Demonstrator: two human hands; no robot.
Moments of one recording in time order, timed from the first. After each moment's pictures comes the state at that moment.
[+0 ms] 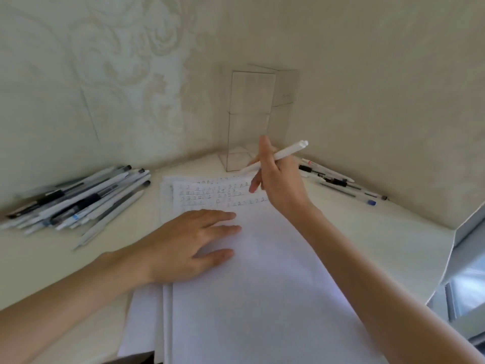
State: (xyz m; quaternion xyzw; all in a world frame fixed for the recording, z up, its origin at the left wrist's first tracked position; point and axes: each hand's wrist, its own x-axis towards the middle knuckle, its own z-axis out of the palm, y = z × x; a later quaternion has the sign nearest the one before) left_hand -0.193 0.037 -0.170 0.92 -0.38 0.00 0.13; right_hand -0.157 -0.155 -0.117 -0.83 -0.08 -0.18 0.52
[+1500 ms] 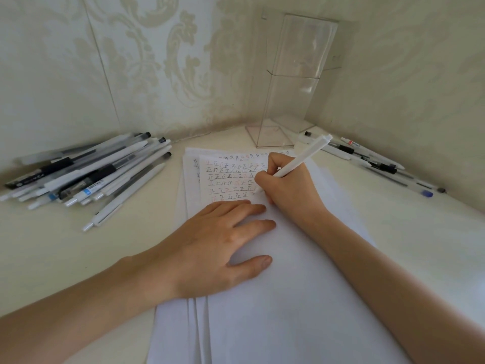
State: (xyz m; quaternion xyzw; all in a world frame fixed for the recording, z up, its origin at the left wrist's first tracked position) left_hand -0.205 0.042 -0.180 0.91 -0.38 0.02 0.15; right_hand -0.139 -0.118 -0.169 -0.85 -0.06 -0.11 0.52
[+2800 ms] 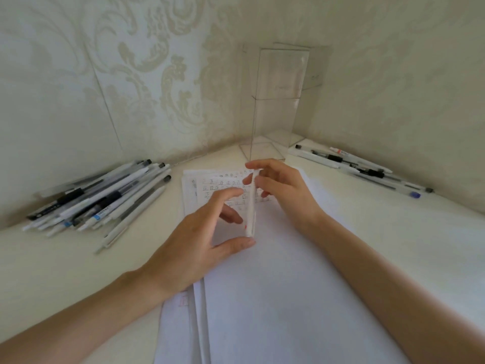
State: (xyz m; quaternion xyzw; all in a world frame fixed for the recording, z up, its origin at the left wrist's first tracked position) left_hand -0.206 0.045 -0.171 0.87 -0.27 0.07 0.41; right_hand -0.145 -0.134 -0.157 -0.78 -0.15 -0.05 0.61
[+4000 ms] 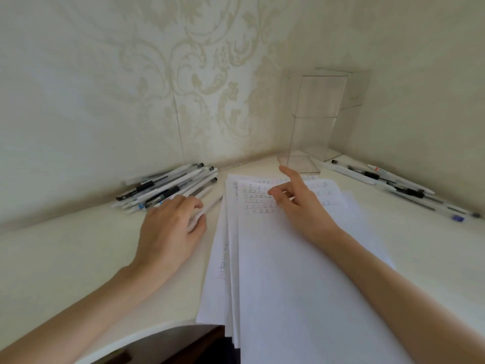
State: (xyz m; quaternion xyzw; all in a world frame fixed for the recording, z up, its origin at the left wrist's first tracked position) left_hand -0.231 0.113 -0.174 0.95 -0.03 0.27 0.14; right_hand -0.155 -0.118 -0.166 -0.85 -0.18 -0.04 0.49
